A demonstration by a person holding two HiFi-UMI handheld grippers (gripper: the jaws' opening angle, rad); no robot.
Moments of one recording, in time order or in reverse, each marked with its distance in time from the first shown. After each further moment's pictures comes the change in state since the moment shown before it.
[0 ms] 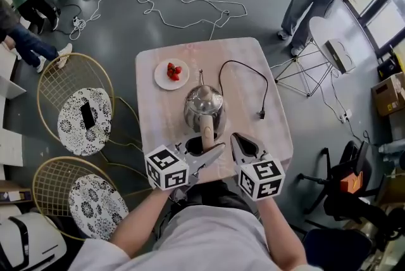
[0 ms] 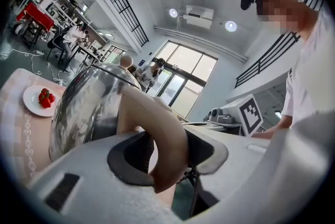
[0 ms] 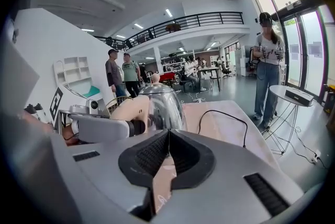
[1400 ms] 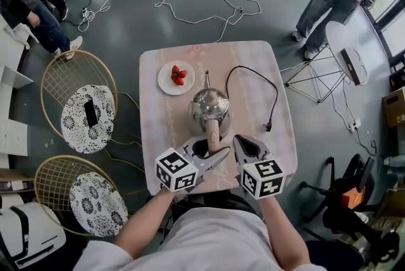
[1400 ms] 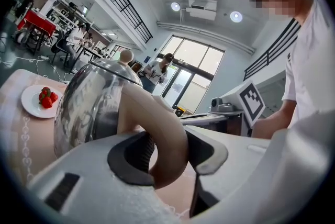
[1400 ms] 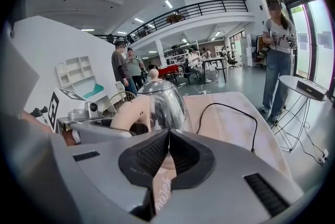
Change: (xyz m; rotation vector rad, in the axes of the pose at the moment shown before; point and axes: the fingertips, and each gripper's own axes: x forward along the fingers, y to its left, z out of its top) left arm 0.038 0.048 -0.014 0.022 0.056 0.087; right arm 0.051 -0.035 -0.005 0.024 0.086 0.079
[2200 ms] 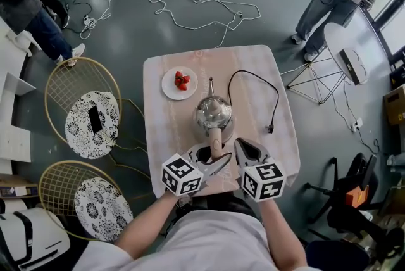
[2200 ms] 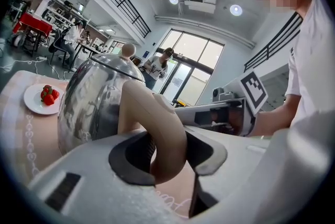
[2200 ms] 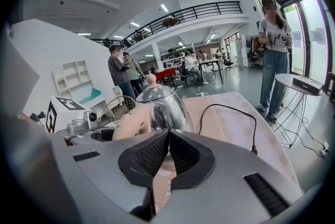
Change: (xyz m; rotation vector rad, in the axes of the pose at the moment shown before) left arm -0.007 -0.005 -0.020 0.018 0.065 0.003; right arm -0.005 0.010 0.001 0.042 -0.037 -0.025
